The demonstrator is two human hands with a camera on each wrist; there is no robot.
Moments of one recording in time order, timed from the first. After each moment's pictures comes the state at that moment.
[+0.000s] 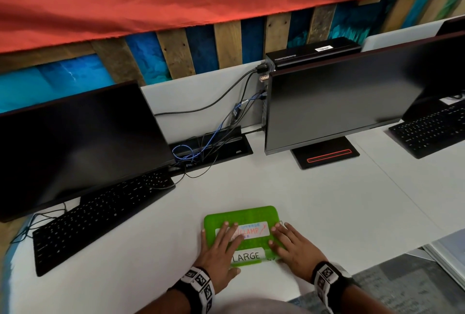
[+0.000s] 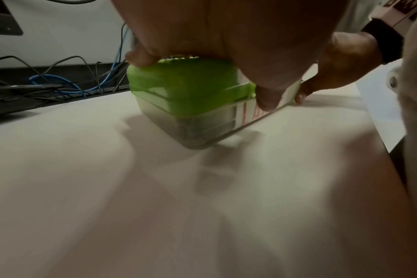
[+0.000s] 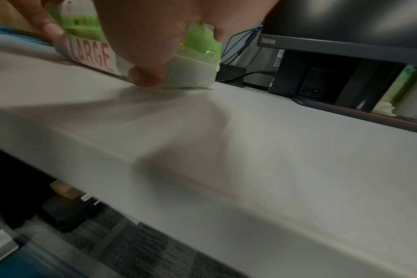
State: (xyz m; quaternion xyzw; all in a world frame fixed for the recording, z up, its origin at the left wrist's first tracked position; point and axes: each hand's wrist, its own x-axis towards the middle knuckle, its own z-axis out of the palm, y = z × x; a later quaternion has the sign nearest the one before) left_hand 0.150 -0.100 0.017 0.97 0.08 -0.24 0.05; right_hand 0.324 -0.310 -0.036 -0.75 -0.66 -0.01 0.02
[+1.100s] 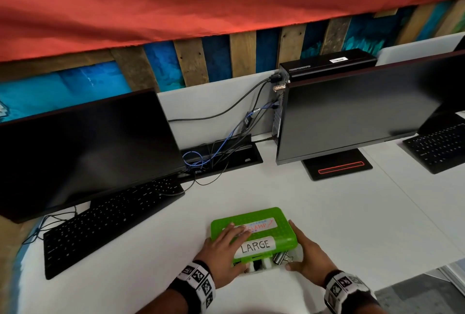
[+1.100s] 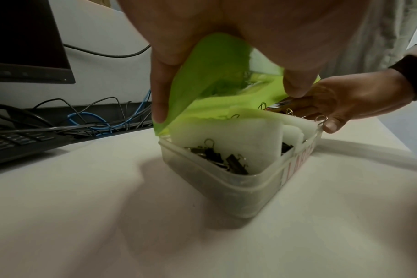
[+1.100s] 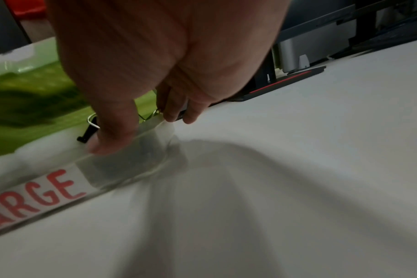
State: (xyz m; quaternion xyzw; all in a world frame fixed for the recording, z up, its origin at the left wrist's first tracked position) left_hand 0.163 -0.073 0.053 0.97 0.08 -0.16 0.18; right_hand 0.329 -0.296 -0.003 -0.82 -0.30 0.34 0.34
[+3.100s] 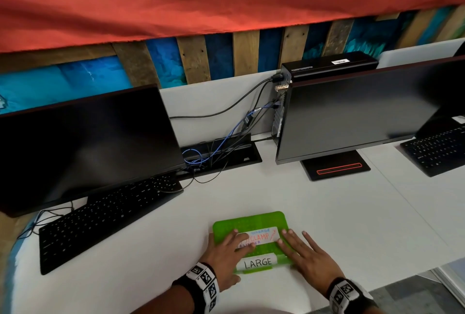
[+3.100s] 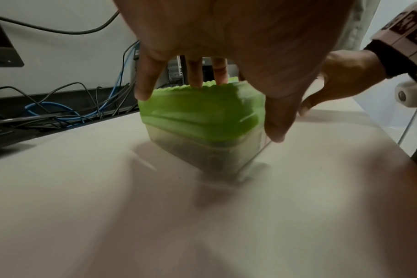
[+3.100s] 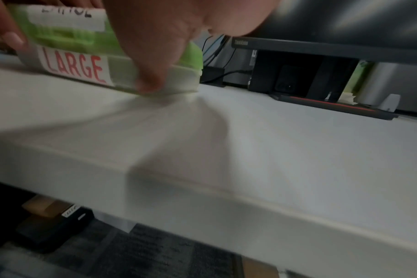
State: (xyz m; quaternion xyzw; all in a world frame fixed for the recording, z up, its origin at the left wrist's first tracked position) left_hand 0.165 -0.080 0.031 0.97 0.03 -0.23 0.08; right_hand 0.329 -0.318 -0.016 -0.78 -0.61 0.08 -0.01
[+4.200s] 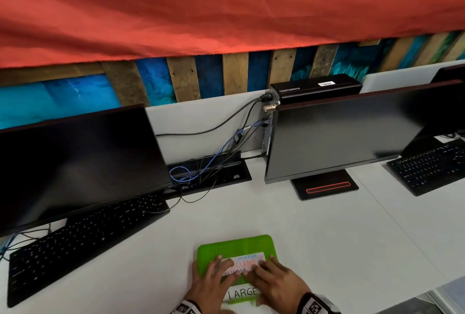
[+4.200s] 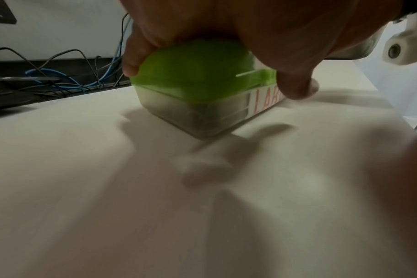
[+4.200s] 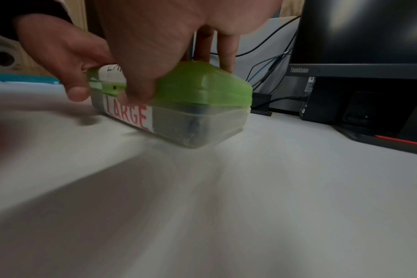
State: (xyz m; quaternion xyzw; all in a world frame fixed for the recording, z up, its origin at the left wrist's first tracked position) left_hand 0.166 -0.087 -0.004 0.98 0.12 -0.17 0.05; right_hand 0.314 -0.266 0.005 -0.74 -0.68 0.02 0.05
